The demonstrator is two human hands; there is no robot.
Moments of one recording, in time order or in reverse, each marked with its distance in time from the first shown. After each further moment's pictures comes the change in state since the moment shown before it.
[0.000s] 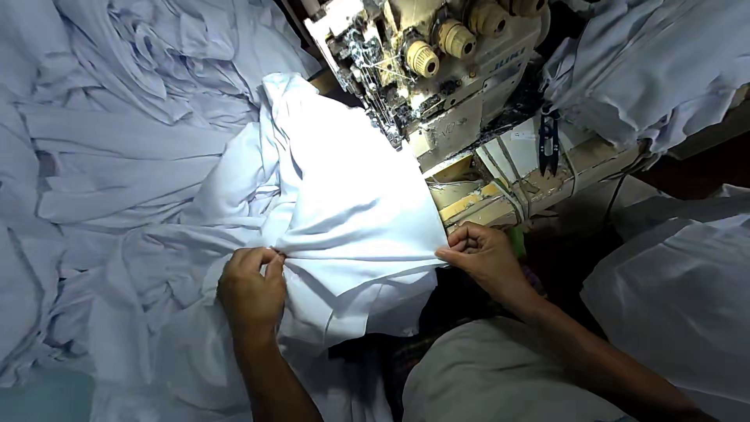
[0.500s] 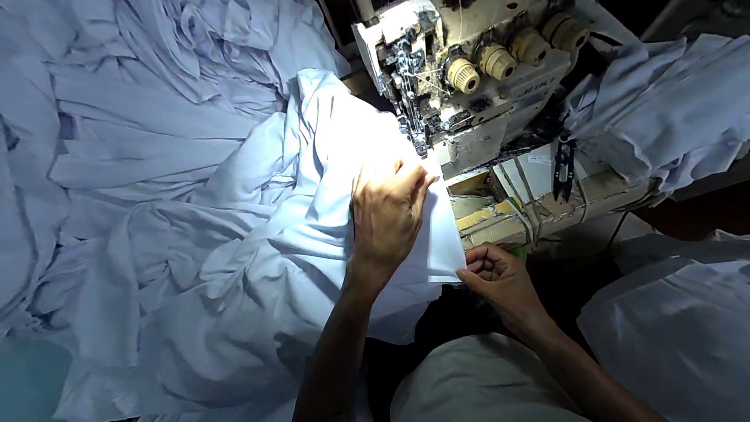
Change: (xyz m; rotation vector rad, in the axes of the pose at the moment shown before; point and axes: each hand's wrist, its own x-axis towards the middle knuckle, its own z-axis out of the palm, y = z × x) left_hand 0.035 0.175 0.026 -0.264 0.138 0.518; right_hand -0.017 -0.005 -0.008 0.143 -0.045 0.017
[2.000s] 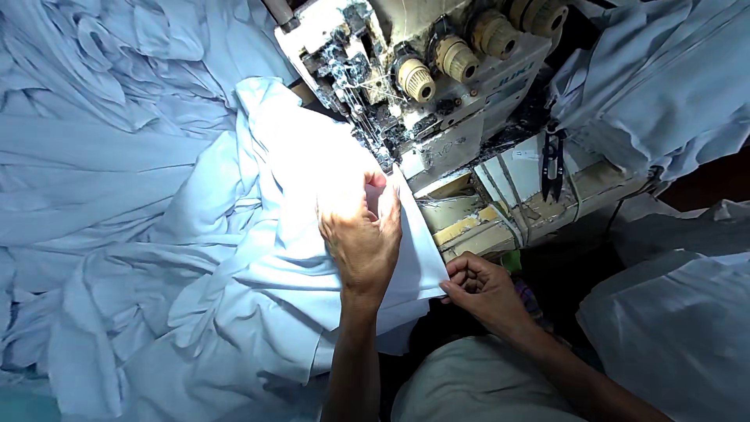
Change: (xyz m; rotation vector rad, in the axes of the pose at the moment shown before) left_hand 0.009 0.004 0.027 -0.008 0.141 -0.271; right_hand 0.009 0.011 -0.004 -0.016 -0.051 -0.049
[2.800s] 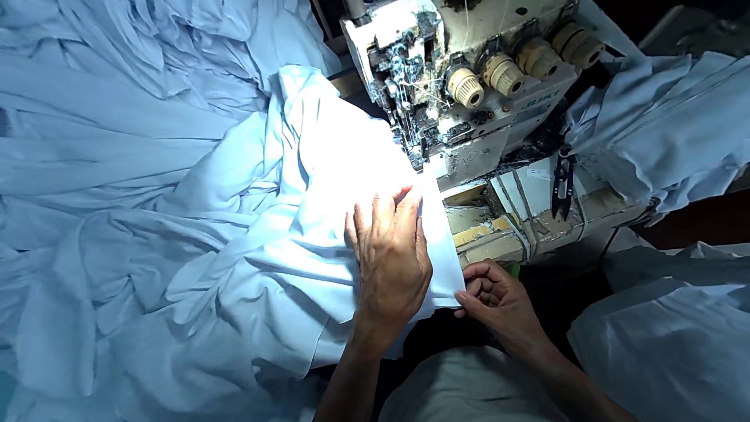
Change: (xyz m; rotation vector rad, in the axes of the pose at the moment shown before) left_hand -0.031 0.006 -0.014 -0.006 -0.140 0.035; right_hand -0.011 -0.014 -0.003 0.023 -0.011 0.042
